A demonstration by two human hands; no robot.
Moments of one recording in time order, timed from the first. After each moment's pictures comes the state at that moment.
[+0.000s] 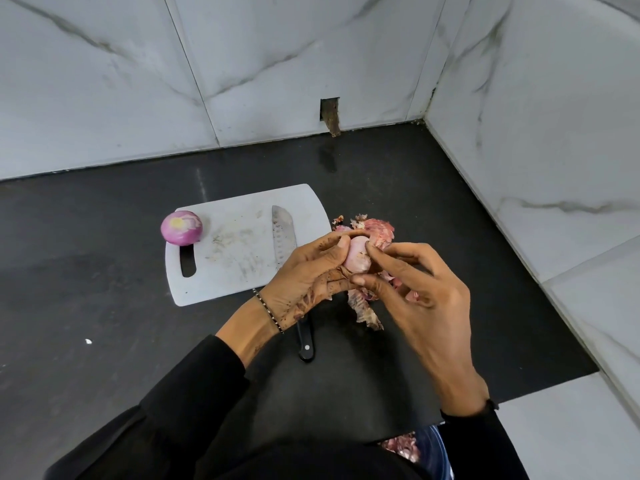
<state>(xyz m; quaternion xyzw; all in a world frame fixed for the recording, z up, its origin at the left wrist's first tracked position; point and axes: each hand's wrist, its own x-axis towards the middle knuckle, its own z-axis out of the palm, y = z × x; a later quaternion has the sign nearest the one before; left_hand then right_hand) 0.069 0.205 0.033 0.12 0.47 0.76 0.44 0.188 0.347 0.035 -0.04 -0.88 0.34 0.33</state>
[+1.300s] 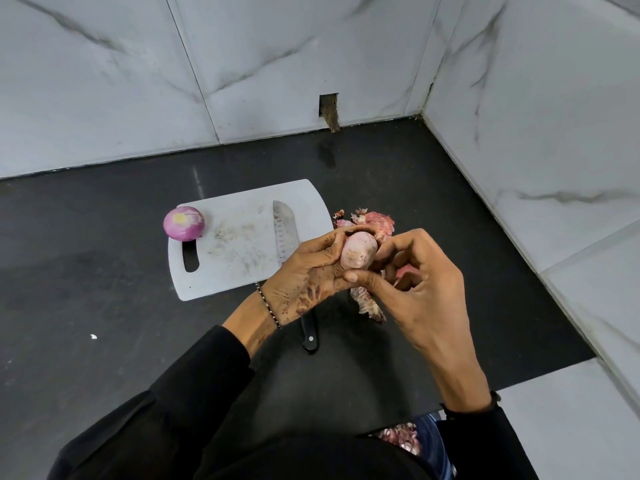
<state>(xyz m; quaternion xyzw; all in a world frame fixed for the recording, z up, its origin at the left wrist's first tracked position) 0.074 0.196 0.036 0.10 0.39 0.78 0.48 0.190 0.330 0.060 -0.09 -0.82 0.50 0.26</state>
